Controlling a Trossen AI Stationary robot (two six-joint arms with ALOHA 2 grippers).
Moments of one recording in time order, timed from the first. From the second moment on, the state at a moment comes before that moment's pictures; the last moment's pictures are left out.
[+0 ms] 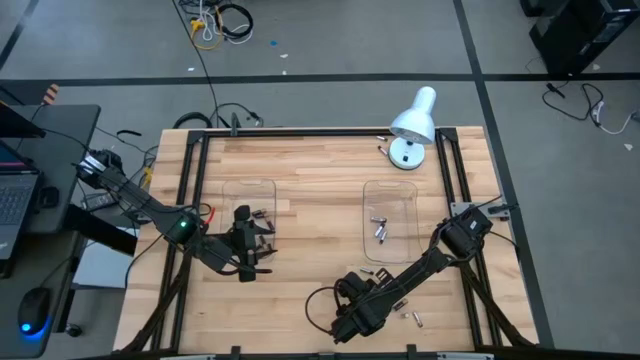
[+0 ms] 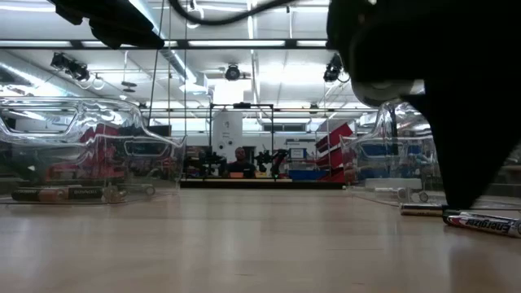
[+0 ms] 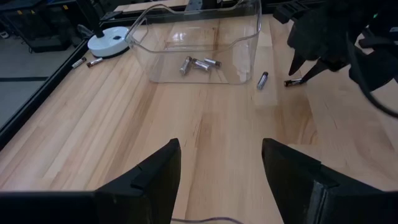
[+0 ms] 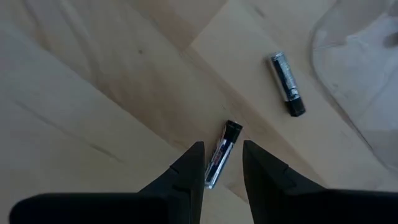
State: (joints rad) left arm -0.59 1.09 0.71 -0.24 -0.68 -0.31; right arm 0.62 2.30 1.86 -1.32 0.19 1.49
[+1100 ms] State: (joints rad) left arm -0.59 1.09 0.71 -0.26 -0.69 -0.32; right arm 0.60 2.35 1.90 -1.31 0.11 1.38
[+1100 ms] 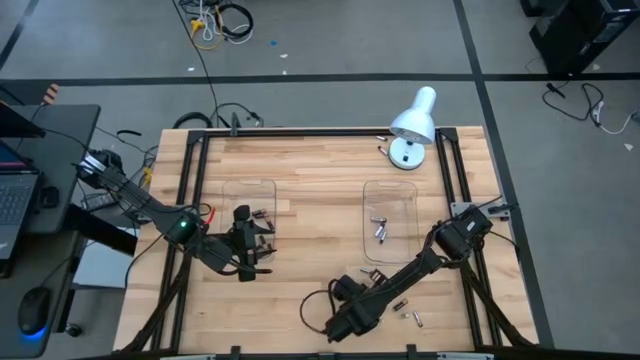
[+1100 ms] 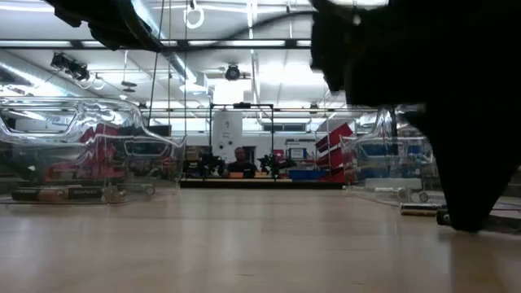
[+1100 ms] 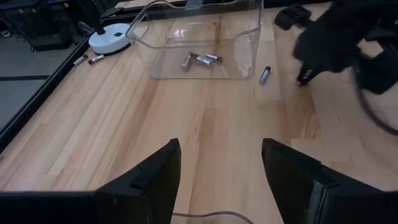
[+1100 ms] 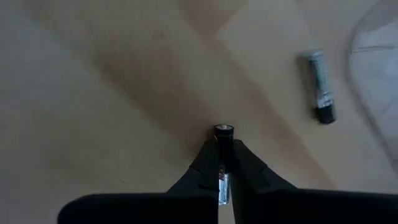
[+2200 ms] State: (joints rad) left arm -0.59 1.17 0.71 -0.28 -0.69 -0.32; right arm 0.29 2.07 2.28 -1.57 0.40 0.75
